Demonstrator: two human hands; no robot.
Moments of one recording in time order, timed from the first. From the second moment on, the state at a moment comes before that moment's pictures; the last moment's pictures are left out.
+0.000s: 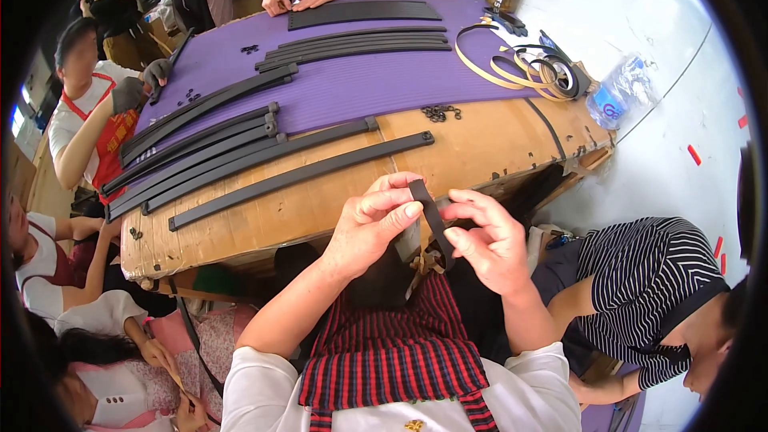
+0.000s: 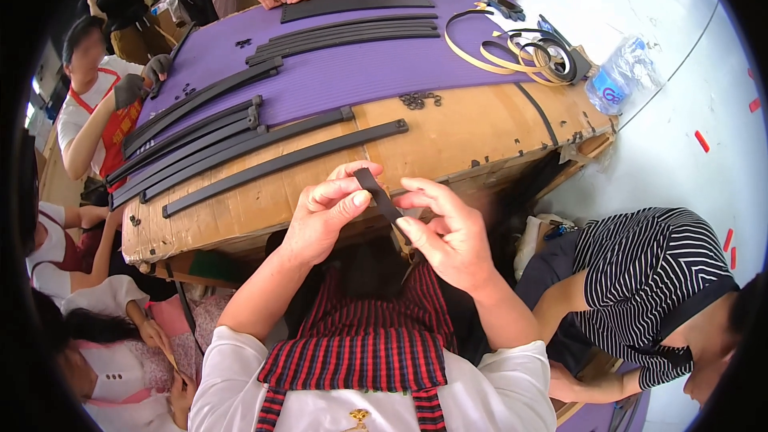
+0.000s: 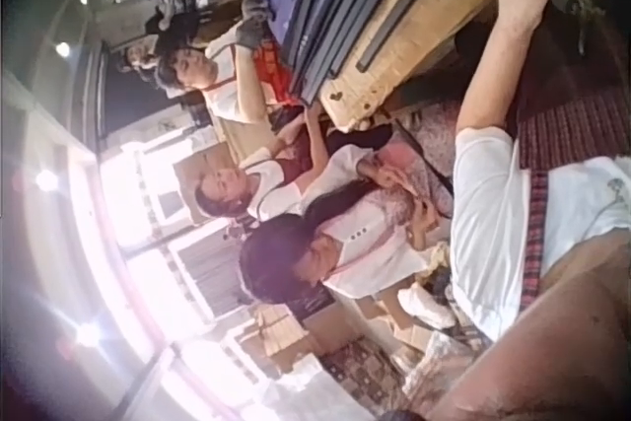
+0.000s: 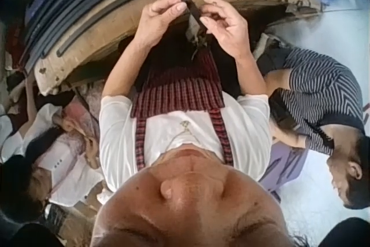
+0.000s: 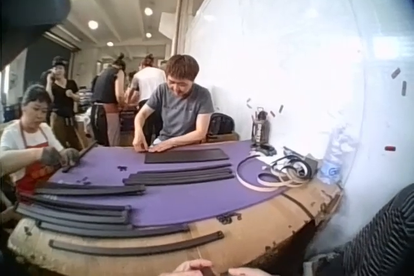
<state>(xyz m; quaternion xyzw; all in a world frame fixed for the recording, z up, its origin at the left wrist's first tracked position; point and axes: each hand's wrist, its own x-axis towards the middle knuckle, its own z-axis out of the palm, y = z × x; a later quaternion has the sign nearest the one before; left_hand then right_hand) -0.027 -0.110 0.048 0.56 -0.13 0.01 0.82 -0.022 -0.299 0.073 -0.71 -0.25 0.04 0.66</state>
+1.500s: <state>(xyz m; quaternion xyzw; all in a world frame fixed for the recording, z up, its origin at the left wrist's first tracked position) 0.136 -0.103 0.086 0.83 -0.12 -0.13 0.52 0.088 -0.289 0.044 -0.70 -0.03 0.14 0.70</state>
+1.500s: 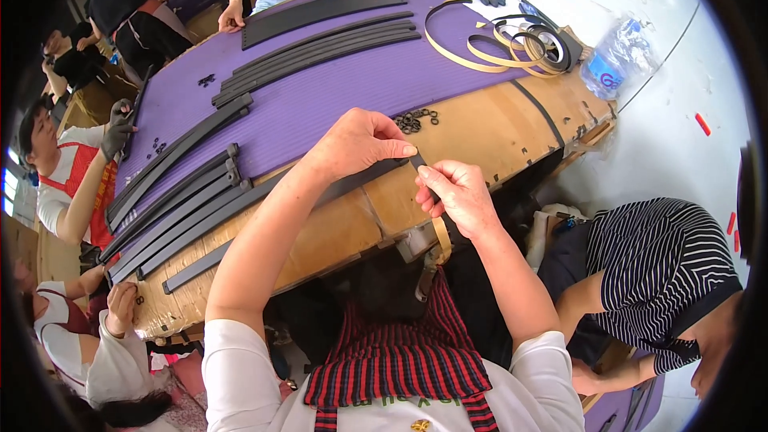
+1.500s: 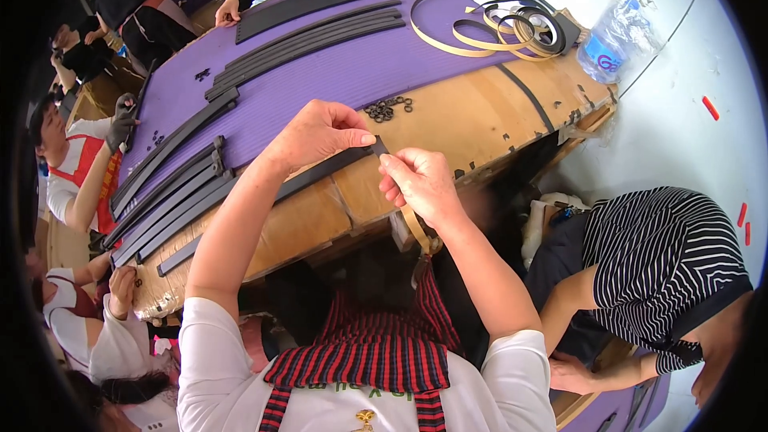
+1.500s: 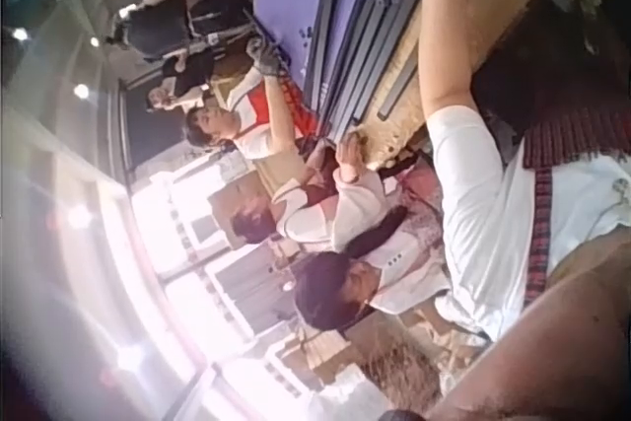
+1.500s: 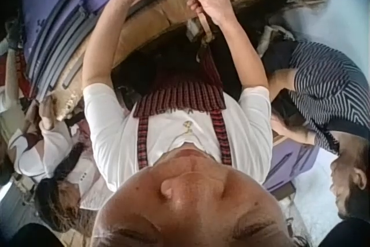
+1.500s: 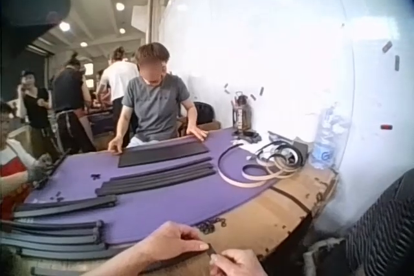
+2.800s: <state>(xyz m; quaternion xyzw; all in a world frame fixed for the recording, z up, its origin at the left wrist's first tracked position) 0.147 -0.097 0.062 0.87 -0.10 -0.10 0.47 0.099 -0.266 0.044 -0.72 0.03 0.15 0.67</state>
